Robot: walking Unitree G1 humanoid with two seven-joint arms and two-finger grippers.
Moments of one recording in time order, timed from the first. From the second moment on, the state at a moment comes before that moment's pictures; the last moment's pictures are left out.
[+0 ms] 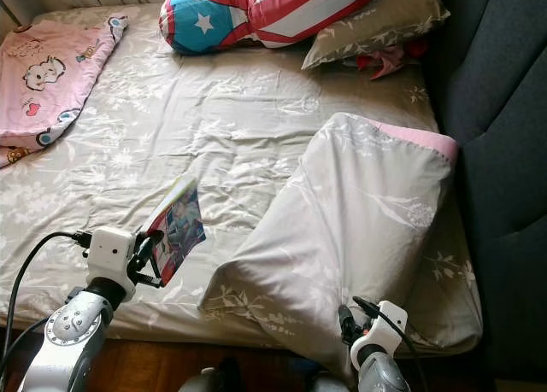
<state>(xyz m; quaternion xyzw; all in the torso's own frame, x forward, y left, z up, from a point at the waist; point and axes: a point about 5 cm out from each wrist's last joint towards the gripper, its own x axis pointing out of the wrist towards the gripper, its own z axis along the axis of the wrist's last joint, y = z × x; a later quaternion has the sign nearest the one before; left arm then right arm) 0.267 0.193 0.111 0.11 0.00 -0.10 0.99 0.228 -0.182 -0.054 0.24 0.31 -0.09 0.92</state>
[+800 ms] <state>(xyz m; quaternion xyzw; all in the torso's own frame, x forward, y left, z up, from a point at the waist) 0.275 0.179 0.113 0.10 -0.01 -0.10 0.99 0.235 -0.176 -0.051 0.19 0.31 -0.08 0.93</state>
